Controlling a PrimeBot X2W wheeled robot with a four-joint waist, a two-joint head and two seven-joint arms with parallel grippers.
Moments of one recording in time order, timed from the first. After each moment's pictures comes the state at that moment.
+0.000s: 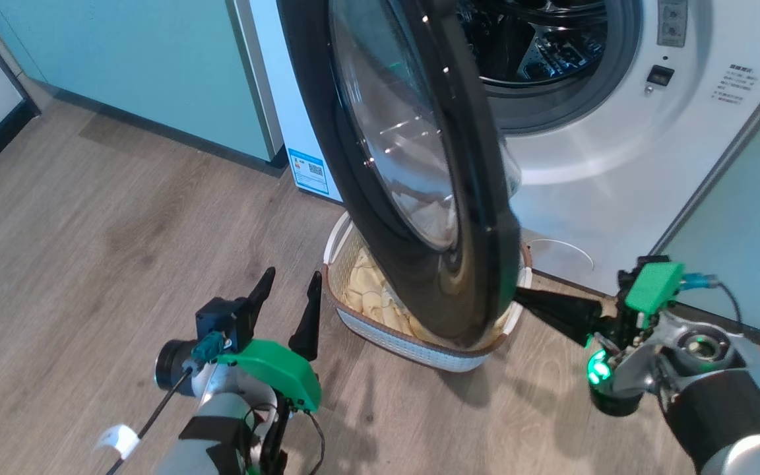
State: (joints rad) left arm -0.24 0.03 -0.22 0.40 -0.28 0.00 -0.26; right arm -0.59 -0.06 0.31 0.83 1.71 0.13 0.85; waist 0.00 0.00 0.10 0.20
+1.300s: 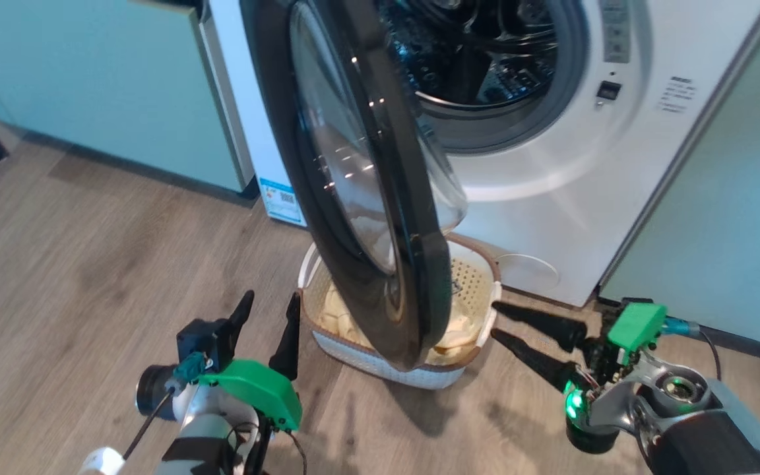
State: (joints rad) left arm -0.19 0.03 -0.16 0.41 -0.25 -0.01 -0.26; right arm -0.50 -0.06 0.43 0.77 1.86 0.13 0.72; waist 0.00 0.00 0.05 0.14
